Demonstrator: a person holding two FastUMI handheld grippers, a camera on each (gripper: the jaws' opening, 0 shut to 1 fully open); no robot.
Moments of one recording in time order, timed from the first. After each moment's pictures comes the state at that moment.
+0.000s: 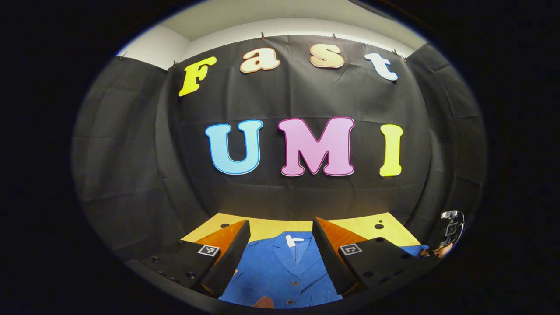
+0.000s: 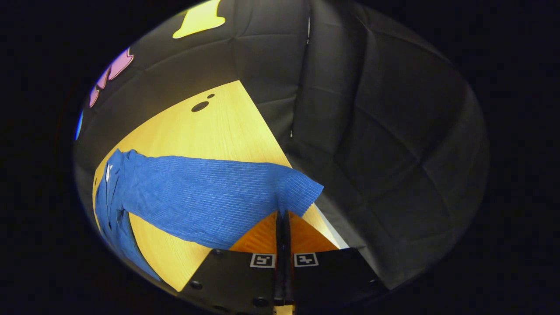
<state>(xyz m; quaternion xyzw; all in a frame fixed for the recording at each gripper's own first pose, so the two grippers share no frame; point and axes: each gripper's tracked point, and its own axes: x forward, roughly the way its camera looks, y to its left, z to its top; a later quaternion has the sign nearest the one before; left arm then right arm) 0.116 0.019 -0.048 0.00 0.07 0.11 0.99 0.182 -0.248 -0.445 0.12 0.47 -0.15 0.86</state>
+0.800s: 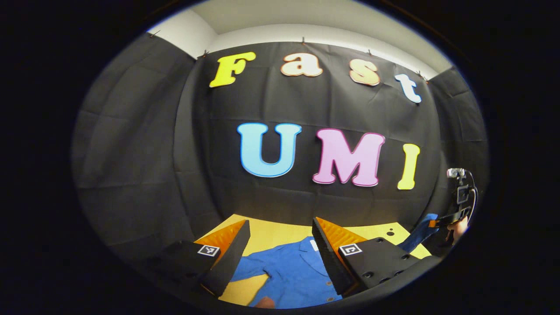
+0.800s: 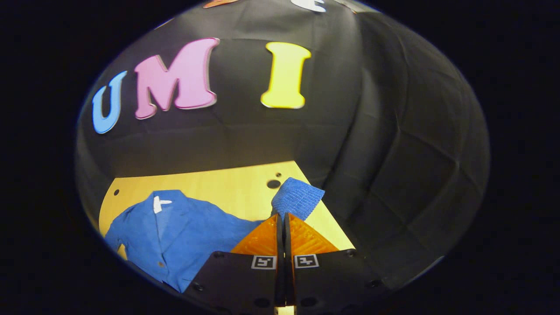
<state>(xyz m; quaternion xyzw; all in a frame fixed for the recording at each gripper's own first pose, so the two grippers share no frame) 0.073 0.201 -0.069 -0.06 0.05 0.13 0.99 0.265 -0.034 -0.166 0.00 0.26 -0.10 0.96</state>
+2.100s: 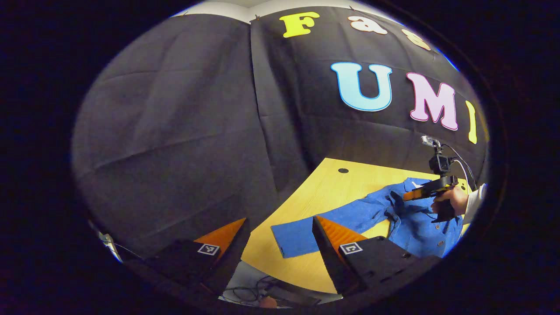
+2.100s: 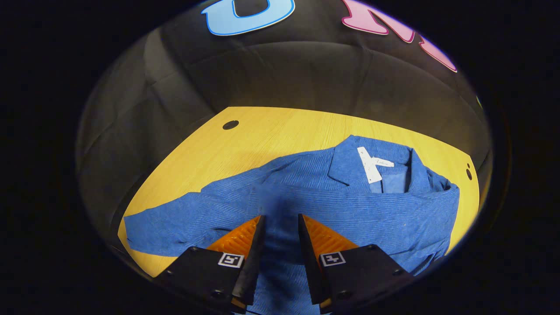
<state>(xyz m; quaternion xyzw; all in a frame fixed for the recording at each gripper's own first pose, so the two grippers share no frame) -0.071 0.435 -0.276 -0.06 0.23 0.30 0.92 0.292 0.460 -0.374 0.01 0.40 0.23 0.89</state>
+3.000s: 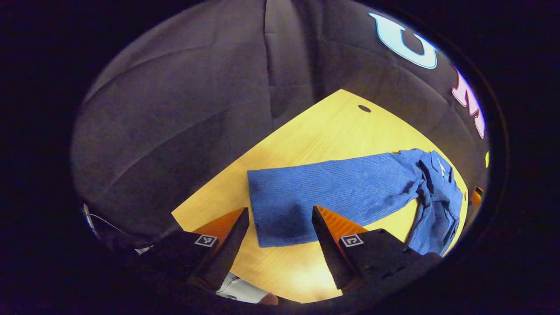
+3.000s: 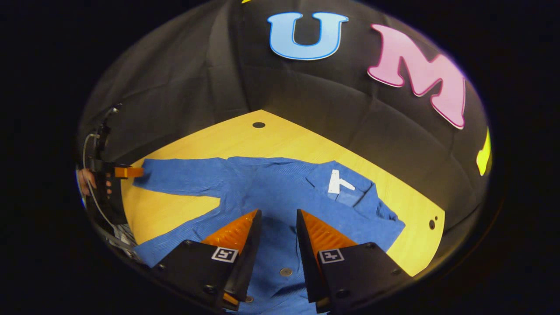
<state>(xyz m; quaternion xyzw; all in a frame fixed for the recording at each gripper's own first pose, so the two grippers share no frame) -0.012 0.472 -0.461 -0.20 0.45 0.28 0.82 0.204 0.350 -0.272 -0.12 0.32 0.33 0.88</state>
